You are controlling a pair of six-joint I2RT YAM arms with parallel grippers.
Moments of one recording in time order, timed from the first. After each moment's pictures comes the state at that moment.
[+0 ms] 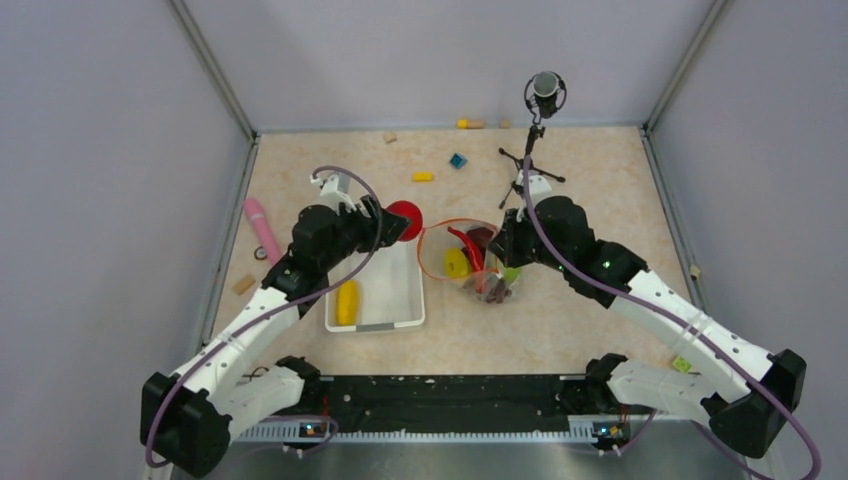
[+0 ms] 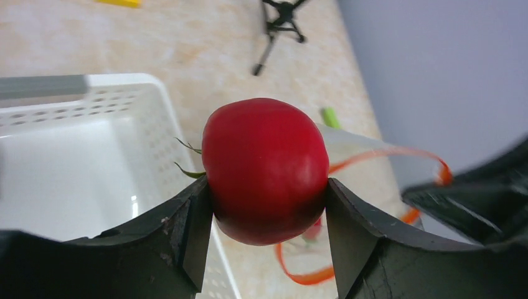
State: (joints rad) left arm -0.44 1.02 0.74 -0.01 0.11 -0.72; right arm 0.72 1.02 0.97 -0.46 0.02 0.42
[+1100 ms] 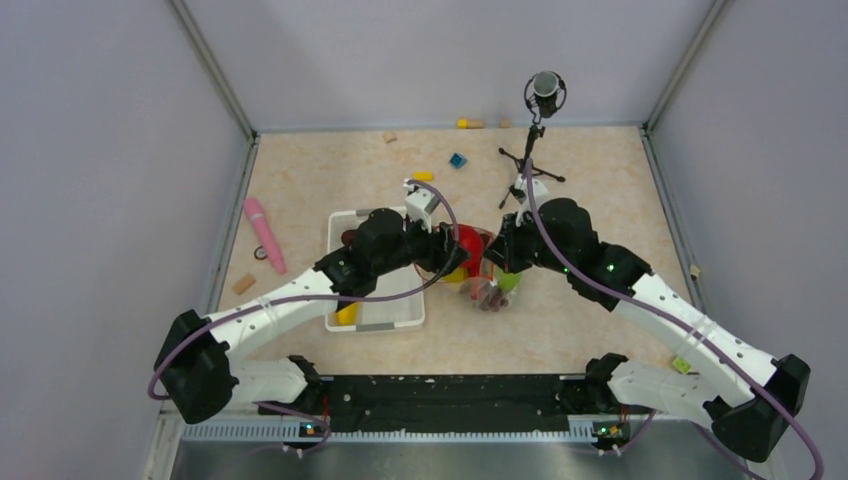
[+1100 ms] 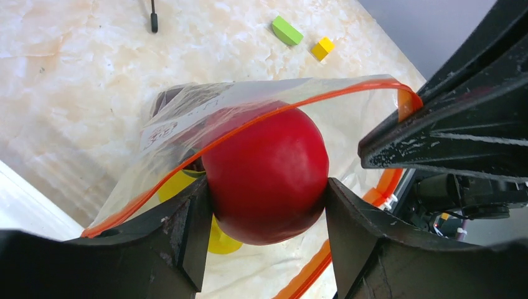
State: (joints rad) left arm -0.81 1.22 0.84 0.09 0.18 -0.39; right arm 0.72 1.00 0.96 -0.46 -0.09 0.42
